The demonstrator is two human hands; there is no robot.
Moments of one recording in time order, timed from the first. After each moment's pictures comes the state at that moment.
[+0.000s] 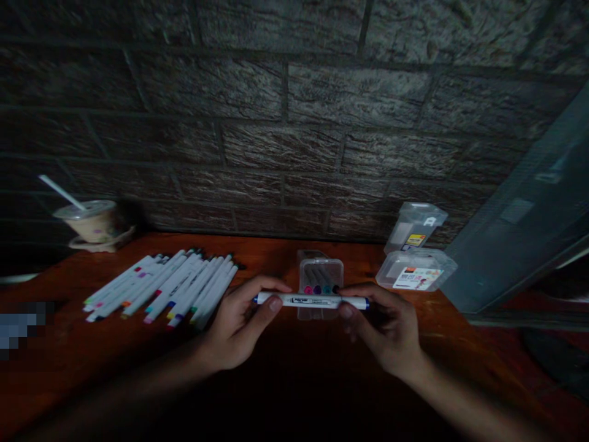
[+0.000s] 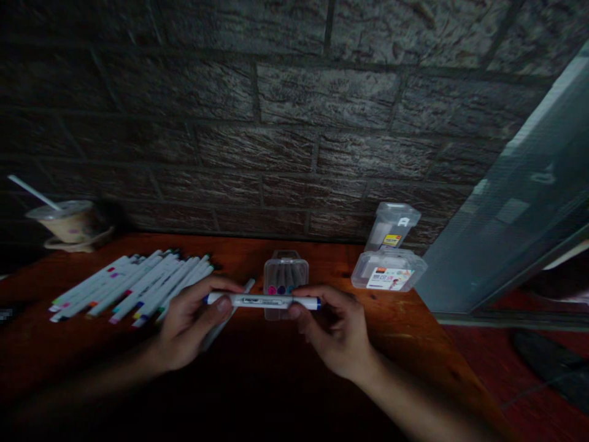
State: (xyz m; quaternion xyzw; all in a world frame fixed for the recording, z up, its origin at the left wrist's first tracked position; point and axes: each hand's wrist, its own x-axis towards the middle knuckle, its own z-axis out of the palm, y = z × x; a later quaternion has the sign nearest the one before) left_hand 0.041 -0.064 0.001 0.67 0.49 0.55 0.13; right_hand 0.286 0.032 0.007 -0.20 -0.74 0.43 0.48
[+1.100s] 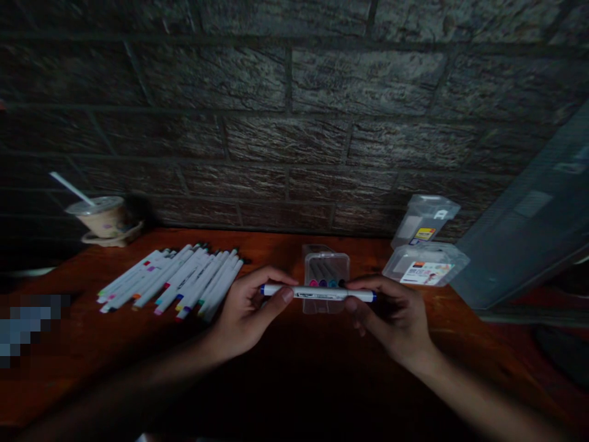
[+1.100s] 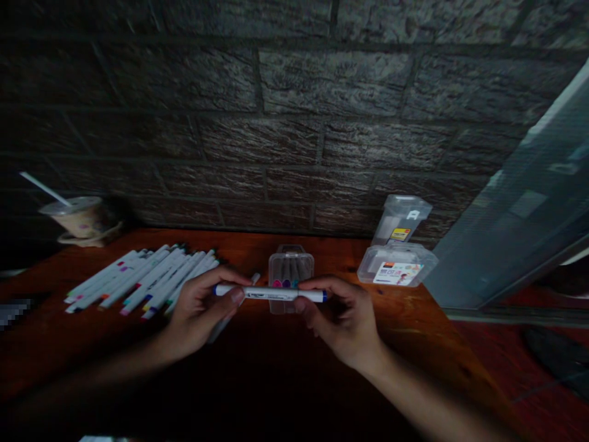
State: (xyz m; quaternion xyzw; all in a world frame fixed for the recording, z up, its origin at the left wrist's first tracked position) left_hand 0.050 -0.060 0.008 0.61 0.51 0.57 0.22; right_hand 0.286 0.033 0.011 -0.22 -0.72 0.46 0.47
